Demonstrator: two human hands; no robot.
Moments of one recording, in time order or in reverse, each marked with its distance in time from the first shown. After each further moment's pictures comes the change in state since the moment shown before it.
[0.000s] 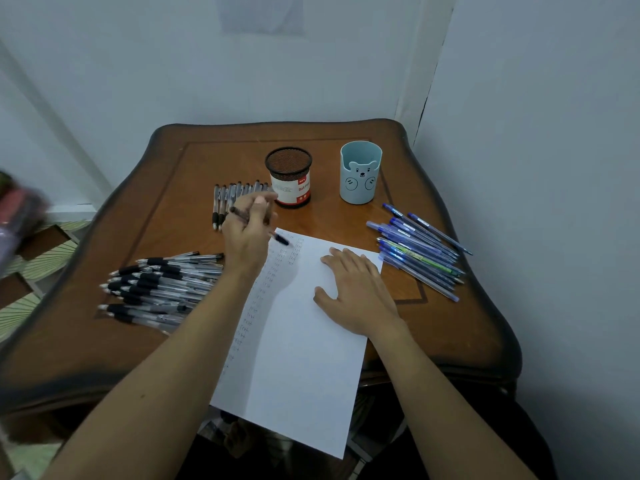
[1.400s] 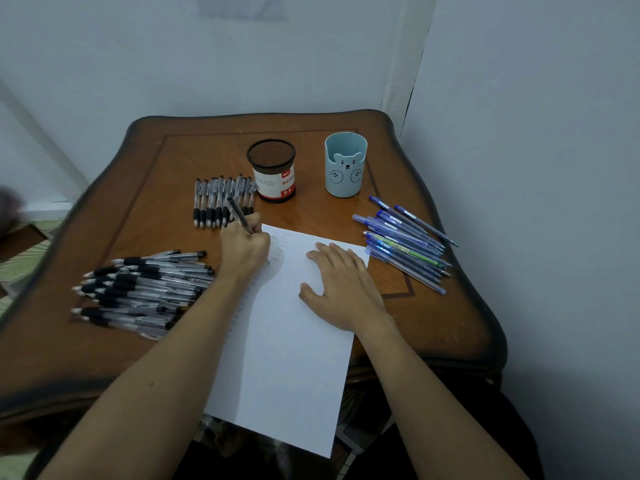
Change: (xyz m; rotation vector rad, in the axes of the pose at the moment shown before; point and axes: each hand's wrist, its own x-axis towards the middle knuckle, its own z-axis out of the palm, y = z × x) left_hand 0.003 -0.043 0.009 0.358 -0.150 -0.030; right_hand 0.001 0.001 0.002 -0.014 0.012 -0.002
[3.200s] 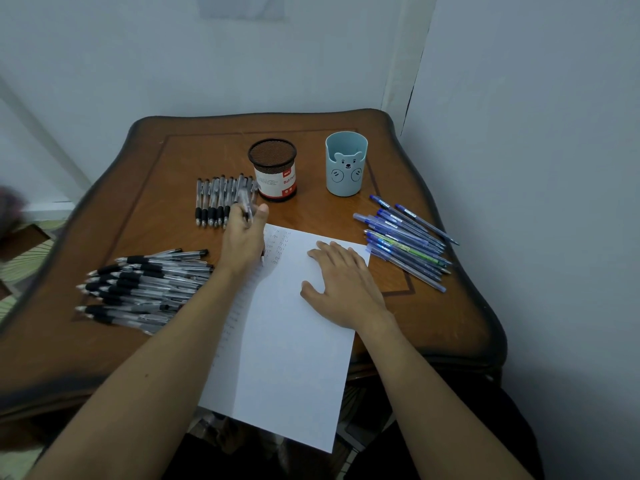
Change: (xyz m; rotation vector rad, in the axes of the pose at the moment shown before) left_hand 0.008 -0.010 -0.004 -0.190 -0.066 -0.147; right_hand -0.001 -0.001 -0.002 -0.001 -0.008 0.001
